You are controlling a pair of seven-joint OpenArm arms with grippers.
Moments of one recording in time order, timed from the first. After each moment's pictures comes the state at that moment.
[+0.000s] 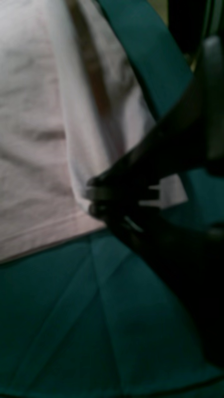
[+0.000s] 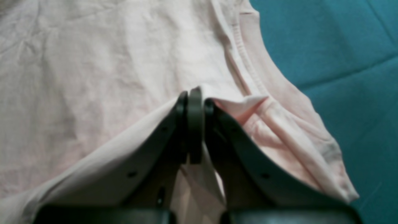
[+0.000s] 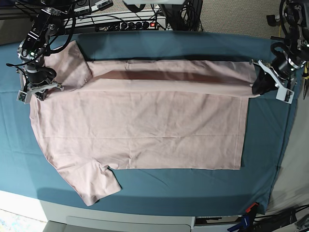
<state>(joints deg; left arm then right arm) 24.5 -27.6 -21.1 105.0 -46.3 -29.0 41.2 -10.3 12.2 35.6 96.0 14.6 12.7 -38.3</state>
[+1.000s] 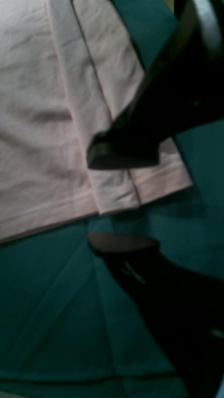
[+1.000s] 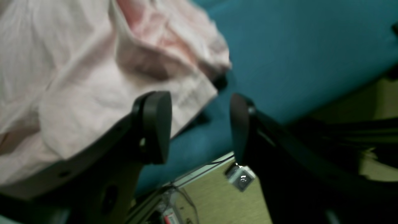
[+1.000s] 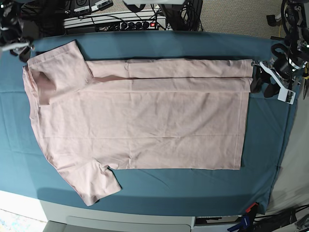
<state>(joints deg) 24.4 -28.0 -21.1 105.0 -44.6 -27.1 40.6 -28.2 12.3 62.7 106.8 43.2 23.2 -58.7</state>
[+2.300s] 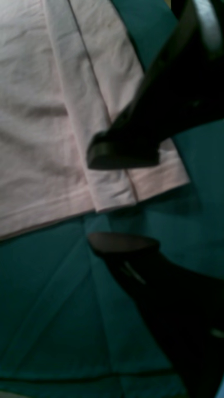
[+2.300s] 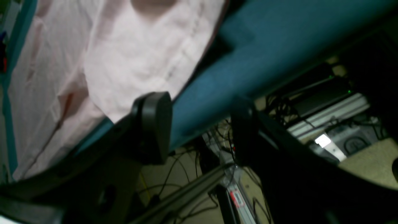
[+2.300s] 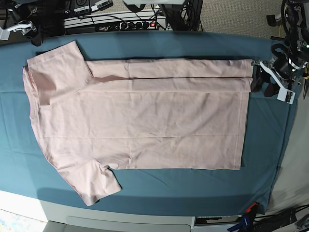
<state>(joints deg) 24.3 -28.0 -21.1 105.0 -43.8 -27.1 41.5 -29.0 10.8 68.3 90.7 65.2 34.2 -66.4</state>
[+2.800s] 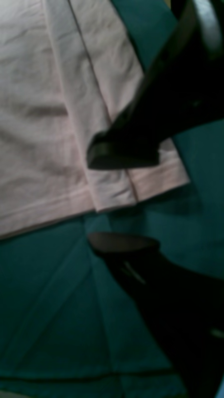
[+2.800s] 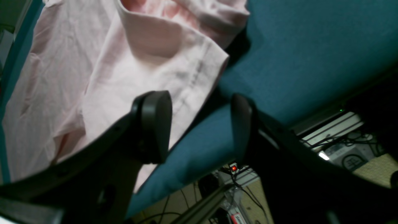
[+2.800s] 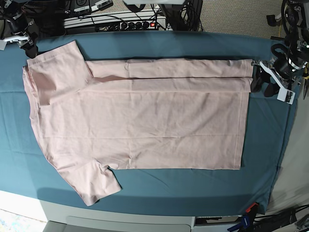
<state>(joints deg) 24.2 -28.0 -21.1 105.0 -43.8 -27.1 41.5 -23.0 11.1 68.3 89.7 58.2 30.8 -61.9</state>
